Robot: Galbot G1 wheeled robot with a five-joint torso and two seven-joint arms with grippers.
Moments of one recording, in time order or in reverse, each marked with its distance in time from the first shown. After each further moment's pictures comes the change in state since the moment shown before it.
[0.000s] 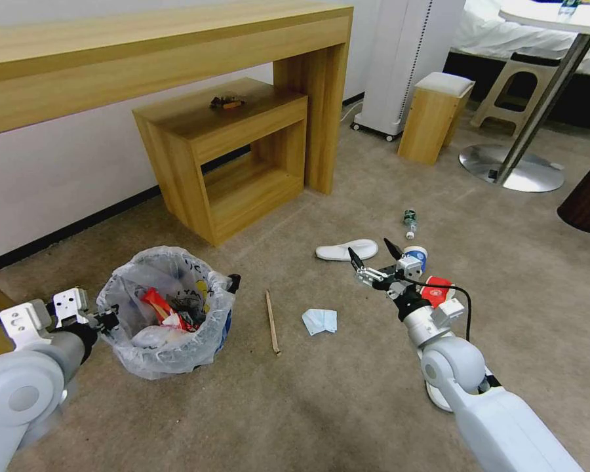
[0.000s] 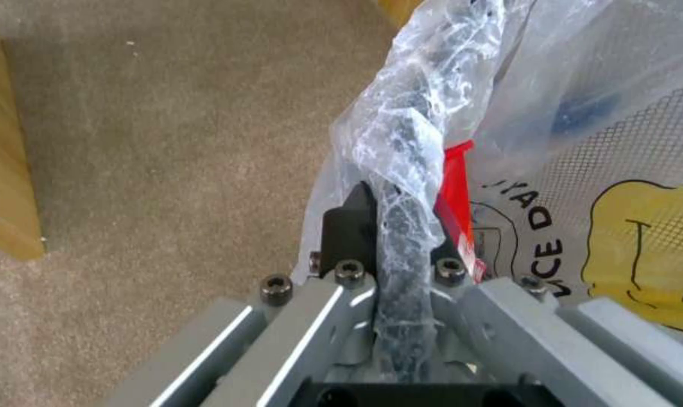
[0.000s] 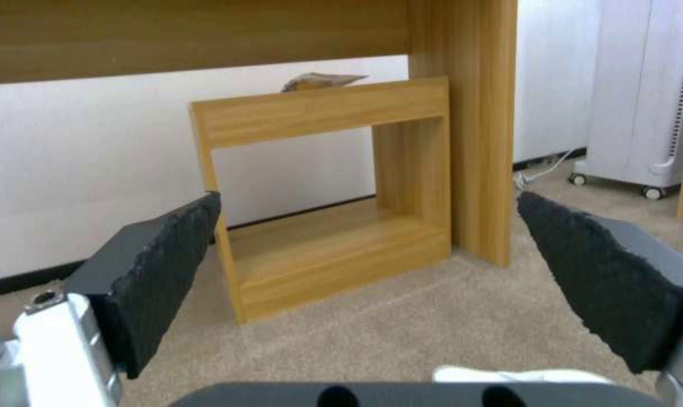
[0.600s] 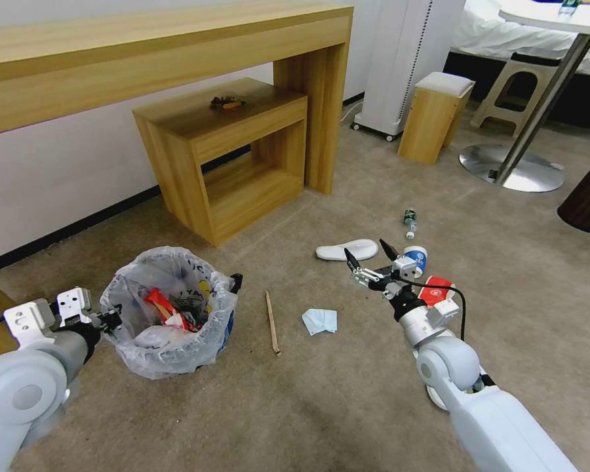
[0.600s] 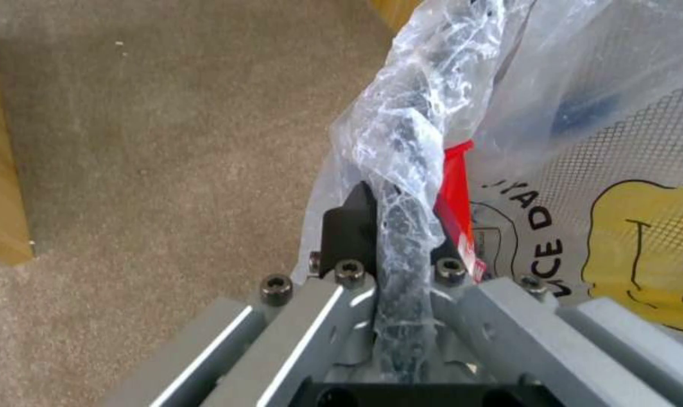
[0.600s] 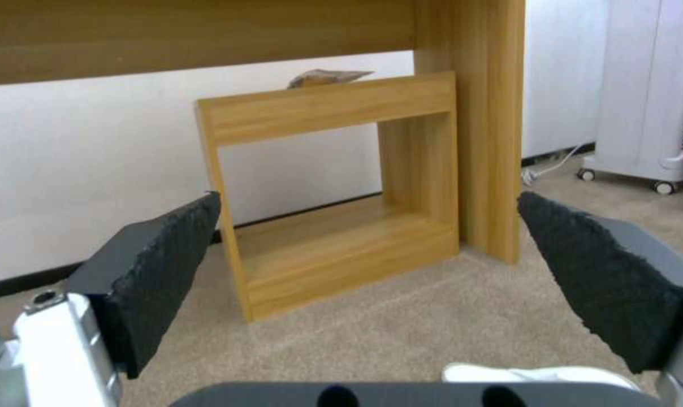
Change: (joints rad) left arm -0.014 0.006 0.017 0.004 0.001 0.002 0.003; right arm 0.009 0.013 -0.012 -0.013 -0.001 0.000 -0.005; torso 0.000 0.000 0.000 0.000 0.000
